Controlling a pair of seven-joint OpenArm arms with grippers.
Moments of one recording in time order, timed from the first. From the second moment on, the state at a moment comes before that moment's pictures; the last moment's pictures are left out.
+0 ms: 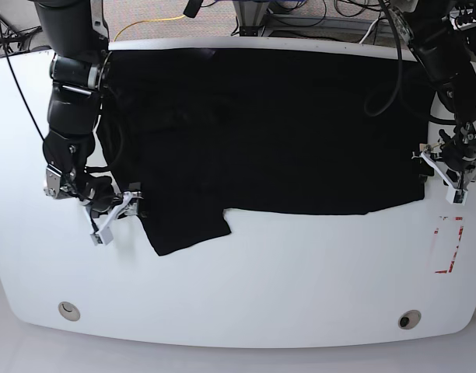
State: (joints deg) left arm -10.0 -19.5 -33.7 69.5 -2.6 -41.5 38.2; right arm 27.7 16.8 12.4 43.5 23.3 40.7 -43.9
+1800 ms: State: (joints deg) left arm -18.6 -16.9 -30.9 62.6 -3.0 -42.8 31.4; right arm 25.2 13.8 12.0 63.6 23.0 40.9 -56.1
